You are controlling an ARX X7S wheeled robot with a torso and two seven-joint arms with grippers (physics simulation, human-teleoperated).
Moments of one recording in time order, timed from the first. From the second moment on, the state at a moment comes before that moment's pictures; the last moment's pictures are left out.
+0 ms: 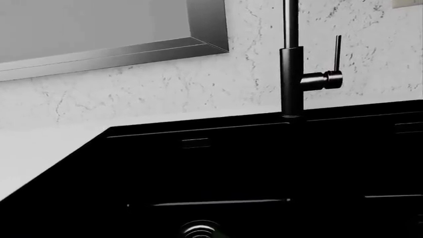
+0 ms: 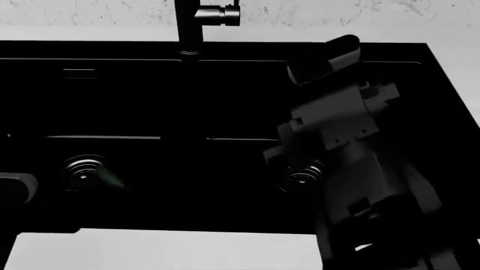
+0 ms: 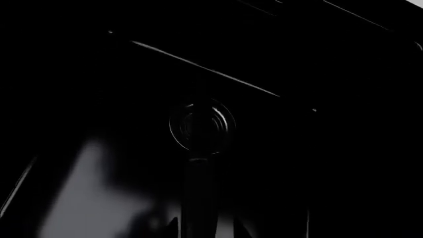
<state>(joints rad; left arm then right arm) -0.34 -0.29 0.06 0.55 -0.25 -0.85 -0.25 1.57 0.03 -0.78 1.27 0.36 1.02 -0.24</state>
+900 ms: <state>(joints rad) -0.33 -0.30 0.06 0.58 -0.26 -0.86 -0.27 1.46 0.19 -0.45 0.69 0.26 1.30 -0.24</state>
